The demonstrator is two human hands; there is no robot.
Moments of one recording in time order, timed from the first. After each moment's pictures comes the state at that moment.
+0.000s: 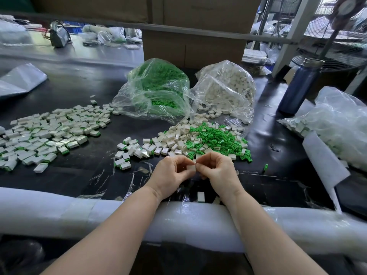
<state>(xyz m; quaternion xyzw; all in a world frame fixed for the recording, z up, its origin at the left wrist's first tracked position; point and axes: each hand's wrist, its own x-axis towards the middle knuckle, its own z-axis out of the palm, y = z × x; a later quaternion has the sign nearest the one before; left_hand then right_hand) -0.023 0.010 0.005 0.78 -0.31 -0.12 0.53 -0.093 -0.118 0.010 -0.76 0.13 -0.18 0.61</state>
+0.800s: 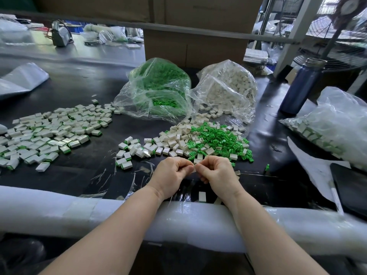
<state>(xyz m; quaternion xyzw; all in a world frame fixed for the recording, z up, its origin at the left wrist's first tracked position) -0.020 0.011 0.001 0.81 -0.31 -0.10 0.48 -0.090 -0.117 0.004 -0.79 0.16 -0.15 0.58</state>
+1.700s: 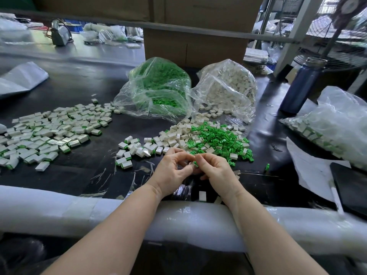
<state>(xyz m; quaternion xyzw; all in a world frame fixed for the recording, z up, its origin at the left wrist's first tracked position) -0.023 0.011 0.009 0.74 -0.31 -0.14 0.58 -0.091 -0.116 0.007 -0.76 0.10 -0.12 0.63</state>
